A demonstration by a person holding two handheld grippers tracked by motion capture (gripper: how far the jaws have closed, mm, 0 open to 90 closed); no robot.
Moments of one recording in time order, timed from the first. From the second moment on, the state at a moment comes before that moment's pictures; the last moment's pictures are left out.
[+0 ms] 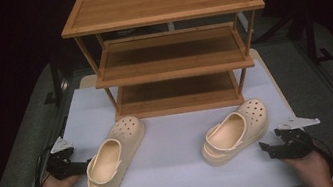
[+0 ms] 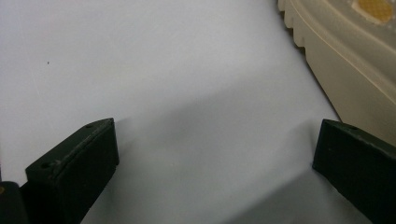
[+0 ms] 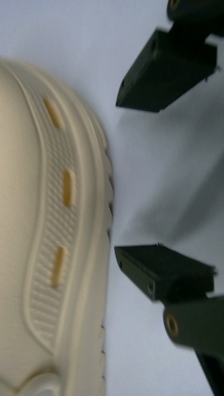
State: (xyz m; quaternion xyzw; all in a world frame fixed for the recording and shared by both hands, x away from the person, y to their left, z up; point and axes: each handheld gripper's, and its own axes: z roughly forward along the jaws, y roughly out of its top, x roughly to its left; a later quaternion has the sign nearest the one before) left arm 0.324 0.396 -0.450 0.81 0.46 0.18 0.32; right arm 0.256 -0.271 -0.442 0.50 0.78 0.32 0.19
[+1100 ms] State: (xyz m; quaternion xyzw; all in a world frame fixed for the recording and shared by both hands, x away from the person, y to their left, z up) left arm 0.324 0.397 -0.450 0.81 0.45 0.18 0.32; right arm 0.372 -0.310 -0.433 0.50 0.78 0.34 0.16
